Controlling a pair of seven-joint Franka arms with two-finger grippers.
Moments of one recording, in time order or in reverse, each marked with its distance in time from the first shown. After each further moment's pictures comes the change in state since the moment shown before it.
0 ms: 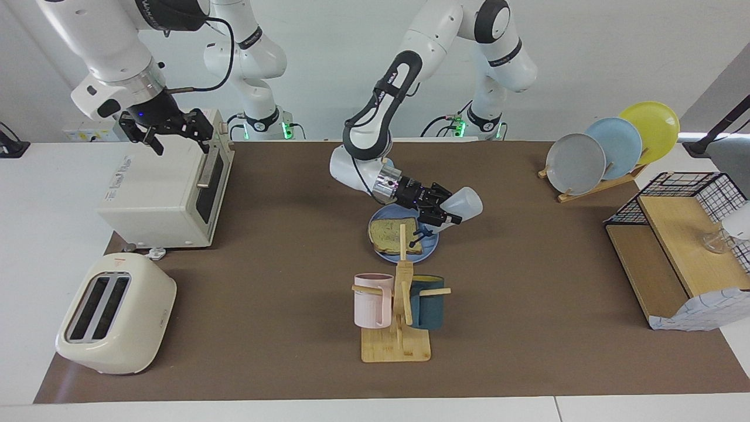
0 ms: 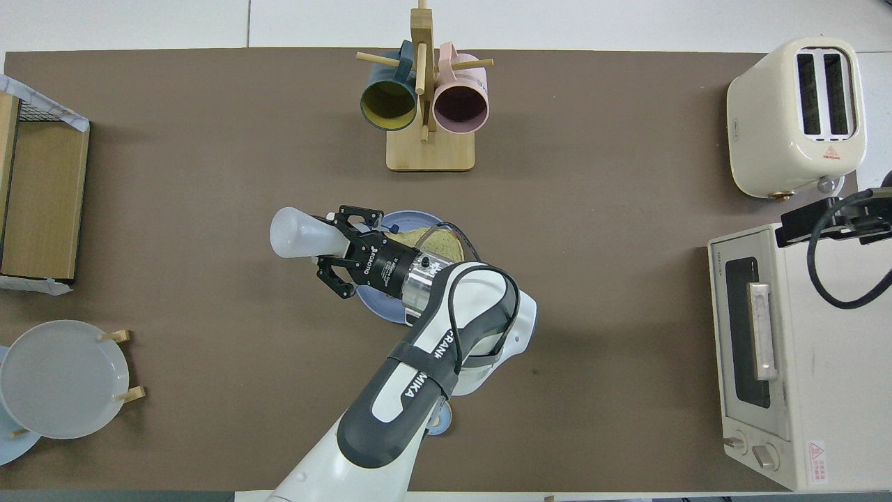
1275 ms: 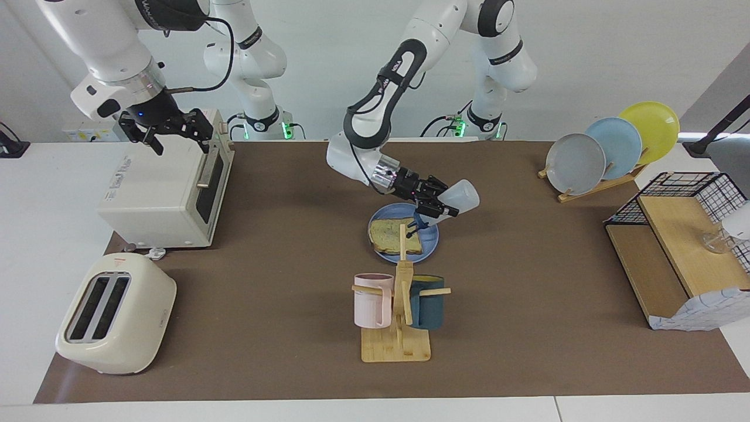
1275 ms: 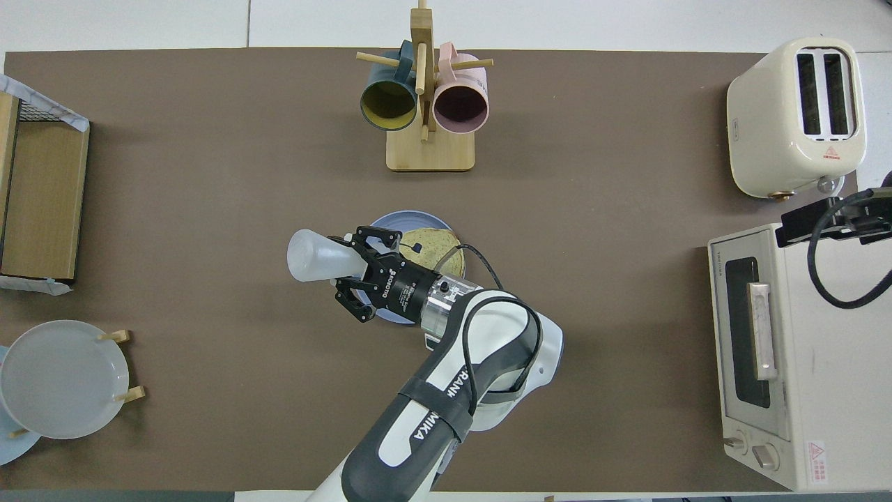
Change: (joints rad) left arm -0.081 -0.056 -0.007 -0.016 -0.065 -0.032 -0.024; right arm 0.000 0.000 0.000 0.000 0.000 0.000 0.000
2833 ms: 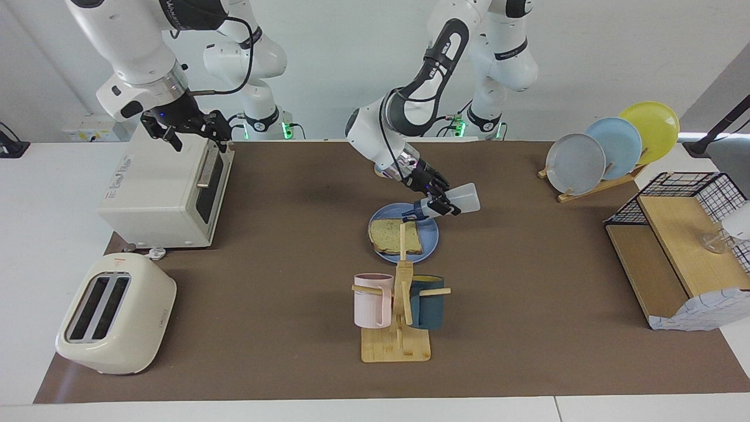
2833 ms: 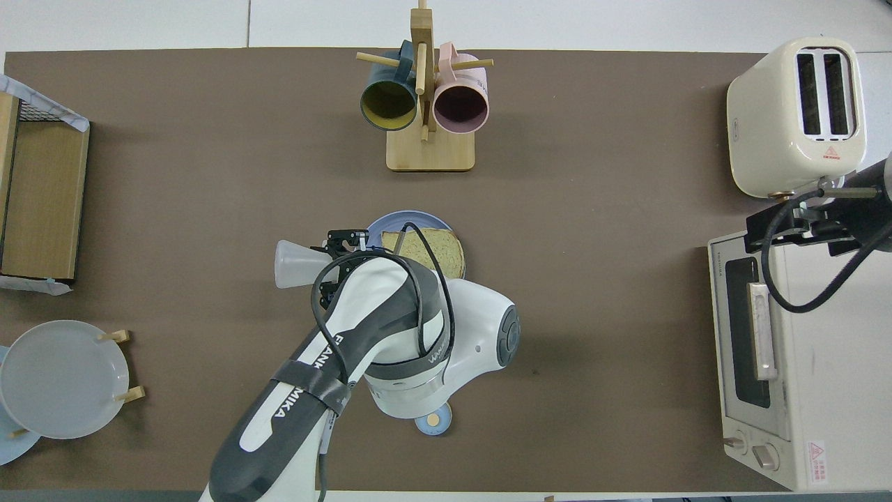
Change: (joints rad) left arm 0.114 -0.176 -0.003 -0.135 -0.223 0.263 0.004; right arm 0.065 0.002 -0.004 0.001 0.000 -0.028 0.127
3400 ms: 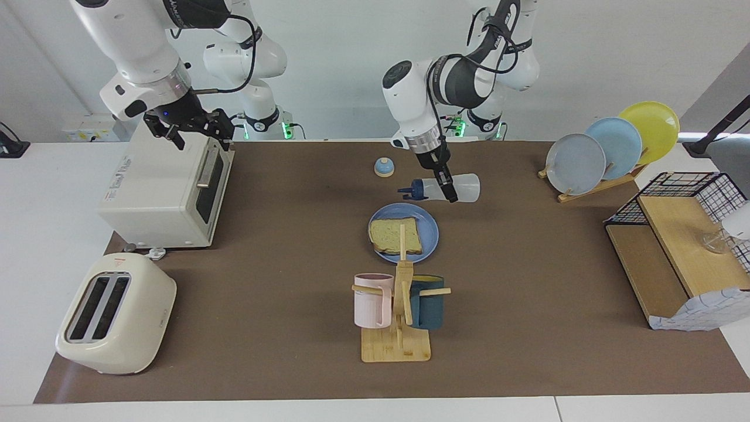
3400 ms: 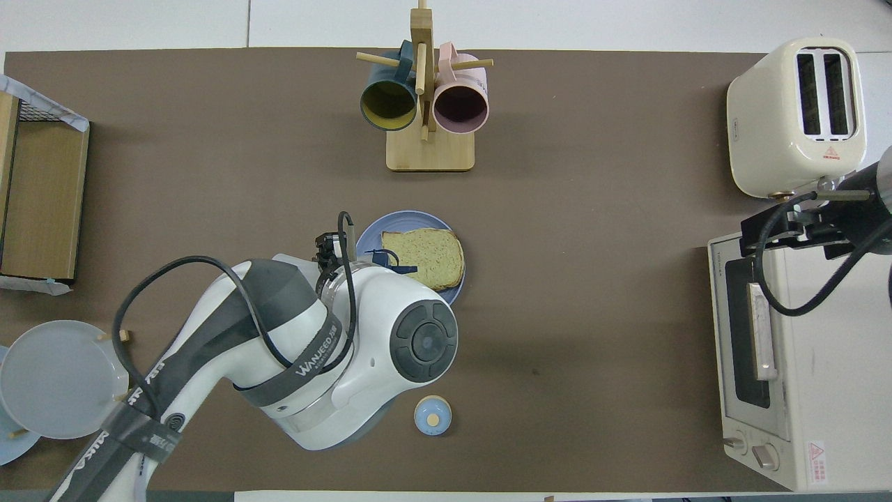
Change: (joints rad) left arm 0.071 -0.252 0.001 -0.108 -0.255 0.200 0.051; right arm 0.005 0.003 0.008 0.004 0.000 -0.016 0.017
